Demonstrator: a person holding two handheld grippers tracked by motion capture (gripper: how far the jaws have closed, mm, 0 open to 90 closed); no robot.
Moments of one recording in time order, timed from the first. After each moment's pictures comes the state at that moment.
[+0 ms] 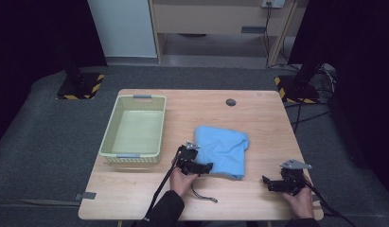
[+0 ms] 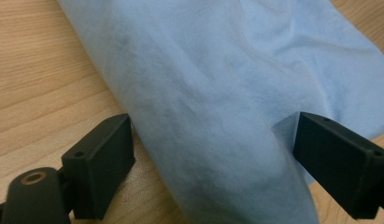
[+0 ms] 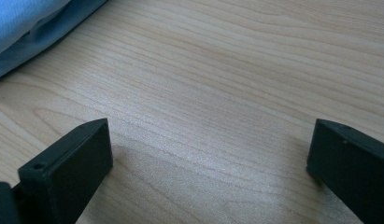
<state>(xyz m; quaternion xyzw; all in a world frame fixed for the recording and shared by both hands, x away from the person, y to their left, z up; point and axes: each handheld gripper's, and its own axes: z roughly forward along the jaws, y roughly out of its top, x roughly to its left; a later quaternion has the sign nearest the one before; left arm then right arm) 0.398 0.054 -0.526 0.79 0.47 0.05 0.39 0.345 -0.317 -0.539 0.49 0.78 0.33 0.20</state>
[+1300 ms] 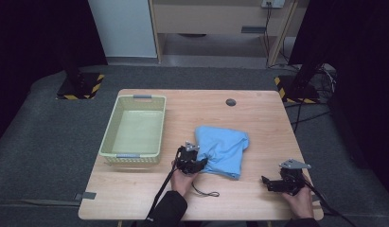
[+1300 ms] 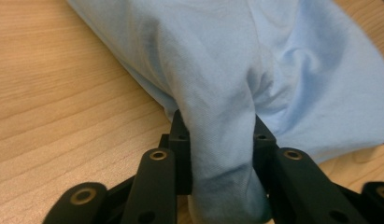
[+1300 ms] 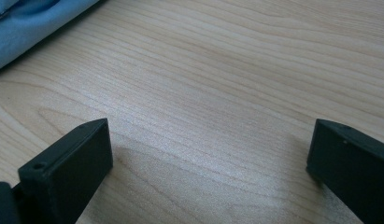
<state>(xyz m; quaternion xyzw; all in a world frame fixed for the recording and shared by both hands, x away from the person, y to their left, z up) 0.392 0.052 -0.524 0.77 0.48 0.08 0.41 0.345 -0.315 -0.539 0.49 0.79 0.33 0.20</state>
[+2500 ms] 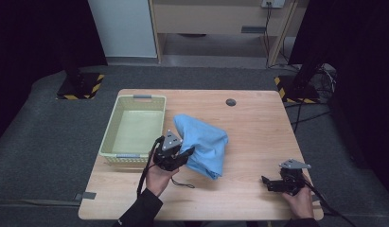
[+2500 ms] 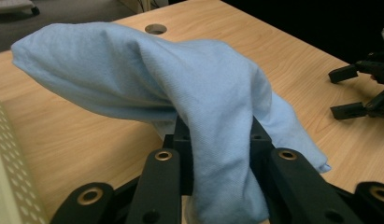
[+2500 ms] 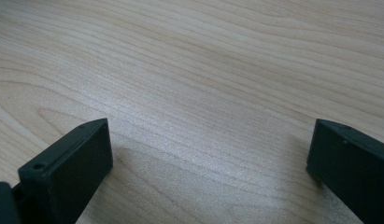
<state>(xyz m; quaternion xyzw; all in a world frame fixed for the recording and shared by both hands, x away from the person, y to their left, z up) 0.349 0.108 -0.409 0.79 0.37 0.17 0.46 0.345 -0.315 -0.539 0.49 0.79 0.33 0.20</state>
